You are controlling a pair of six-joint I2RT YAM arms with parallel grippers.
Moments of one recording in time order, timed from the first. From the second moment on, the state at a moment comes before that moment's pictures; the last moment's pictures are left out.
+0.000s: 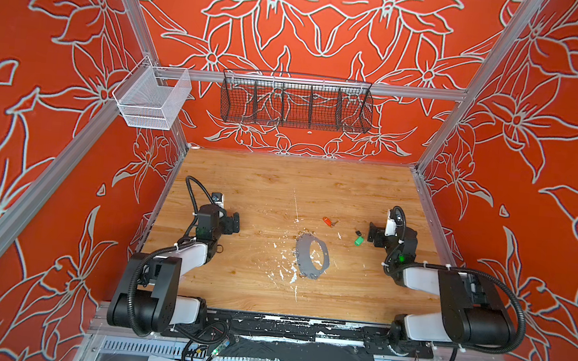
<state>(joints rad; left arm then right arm) 0.02 1.35 0.41 0.37 -0.03 -0.08 0.02 1.41 0.30 0.71 0.09 -0.02</state>
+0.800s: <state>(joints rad) -0.03 1.12 0.54 0.09 -0.13 -0.16 0.15 1.16 0.33 0.52 0.28 -0.01</state>
